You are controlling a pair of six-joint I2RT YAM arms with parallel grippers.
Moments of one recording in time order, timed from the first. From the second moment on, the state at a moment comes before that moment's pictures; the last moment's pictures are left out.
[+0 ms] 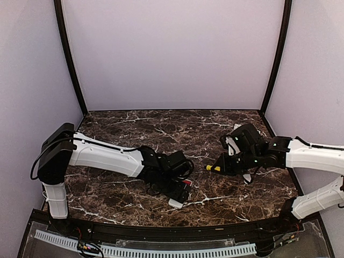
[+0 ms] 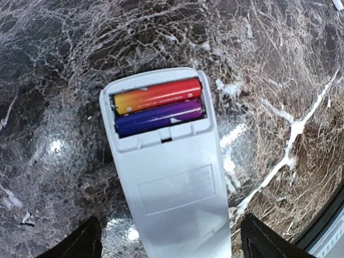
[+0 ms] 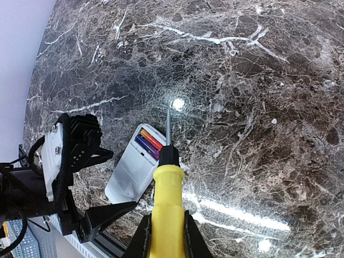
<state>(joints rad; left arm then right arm) -1.17 1.96 1.33 -0.56 -0.05 -0.63 0.85 1.19 0.79 -0.47 -0.10 0.76</state>
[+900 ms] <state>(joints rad) -1.23 2.02 1.38 -0.59 -0.12 -0.55 0.85 1.17 0.79 -0.47 -0.07 0.80</state>
